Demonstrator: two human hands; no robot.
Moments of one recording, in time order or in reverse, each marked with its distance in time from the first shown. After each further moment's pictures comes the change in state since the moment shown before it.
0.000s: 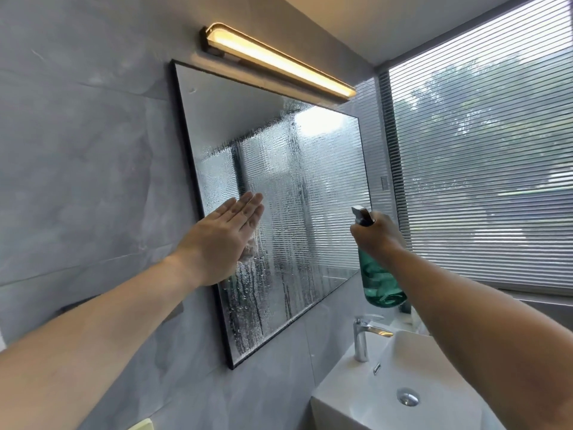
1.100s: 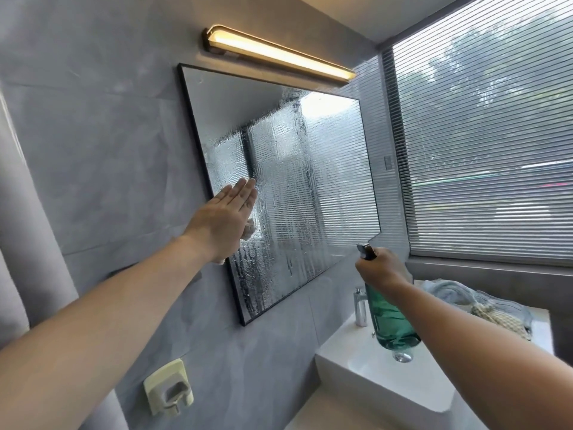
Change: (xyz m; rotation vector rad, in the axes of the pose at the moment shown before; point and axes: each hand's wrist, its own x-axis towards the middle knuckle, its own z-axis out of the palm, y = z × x) left_hand -0.015 0.026 -0.055 -0.043 -0.193 -0.150; right_hand -0.115 0.063 -0.019 -0.077 -0.184 0.156
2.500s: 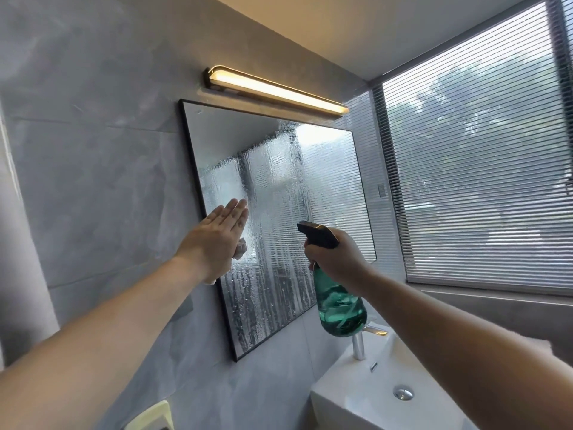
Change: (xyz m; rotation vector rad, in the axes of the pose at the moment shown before) left_hand 0.016 -0.018 0.011 0.030 0.147 -0.028; right_hand -0.028 -0.121 -0.039 0.492 -0.172 -0.402
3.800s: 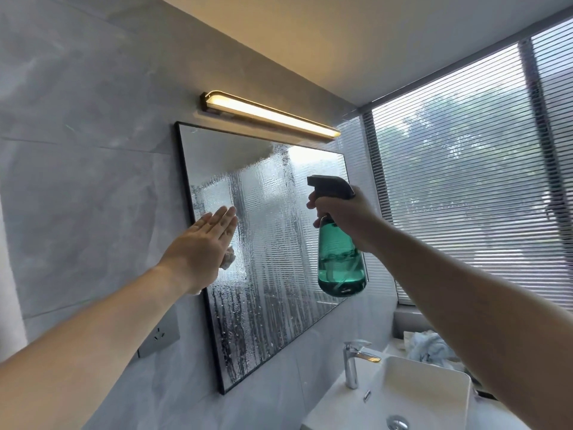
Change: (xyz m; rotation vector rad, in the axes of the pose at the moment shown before) left_hand 0.016 -0.014 -0.032 -0.023 -0.040 -0.023; right_hand 0.050 -0.088 -0.059 0.246 0.079 -0.085
